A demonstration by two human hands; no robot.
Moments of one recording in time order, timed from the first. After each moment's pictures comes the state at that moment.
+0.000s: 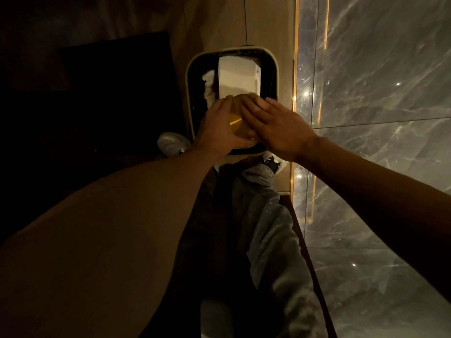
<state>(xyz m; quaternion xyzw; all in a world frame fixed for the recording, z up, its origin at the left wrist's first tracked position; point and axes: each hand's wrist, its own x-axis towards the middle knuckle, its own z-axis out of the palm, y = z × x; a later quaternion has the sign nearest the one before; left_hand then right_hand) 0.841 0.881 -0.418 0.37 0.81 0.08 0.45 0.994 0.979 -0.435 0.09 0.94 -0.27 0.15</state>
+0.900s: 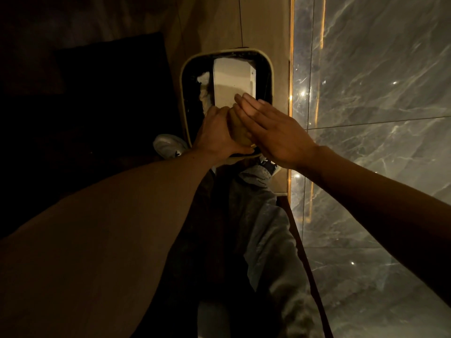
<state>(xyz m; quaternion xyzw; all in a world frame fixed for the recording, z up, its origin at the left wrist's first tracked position) 0.846 0.878 -0.430 0.36 0.80 0.04 0.48 1.000 0.976 -0.428 0.10 0.94 -0.33 0.06</state>
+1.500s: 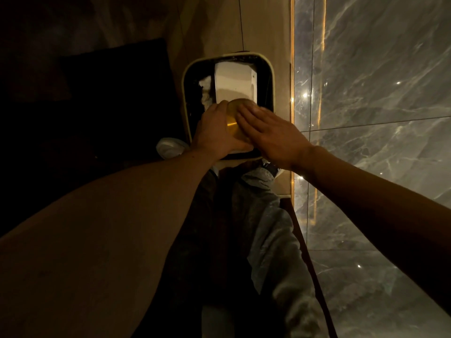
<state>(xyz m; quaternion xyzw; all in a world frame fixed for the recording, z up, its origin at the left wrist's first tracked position) 0.839 0.889 -0.420 0.36 0.82 0.04 0.45 0.996 0.971 -0.441 0.11 0.94 -0.30 0.10</state>
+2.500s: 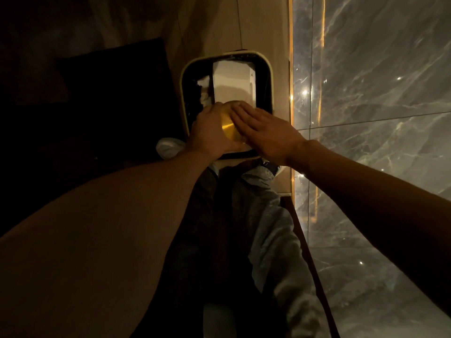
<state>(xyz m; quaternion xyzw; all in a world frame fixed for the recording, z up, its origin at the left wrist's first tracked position) 0.836 0.885 -0.418 0.36 0.83 0.03 0.43 0.986 0.971 -0.449 0.10 0.93 -0.31 0.14</state>
